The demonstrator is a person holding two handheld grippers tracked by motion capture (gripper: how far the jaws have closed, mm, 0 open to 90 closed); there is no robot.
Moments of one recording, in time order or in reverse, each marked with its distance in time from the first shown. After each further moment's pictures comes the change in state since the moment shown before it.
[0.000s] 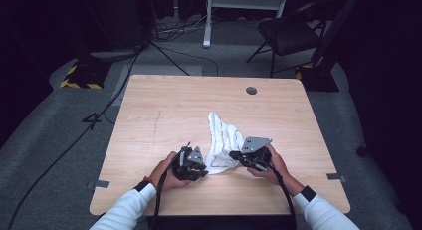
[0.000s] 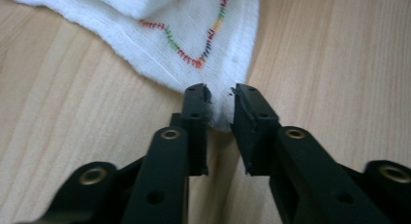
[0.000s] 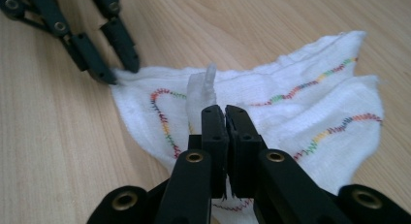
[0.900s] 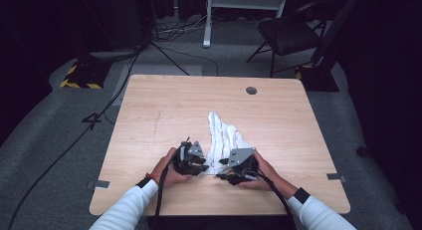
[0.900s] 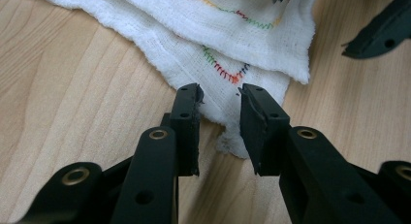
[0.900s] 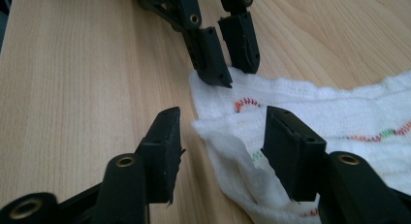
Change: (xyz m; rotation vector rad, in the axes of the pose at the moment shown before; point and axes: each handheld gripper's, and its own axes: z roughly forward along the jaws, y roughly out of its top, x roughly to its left) left arm 0.010 0.003 0.007 -0.016 0.016 -0.044; right arm 0.032 0.008 0.024 0.023 0.165 -0.113
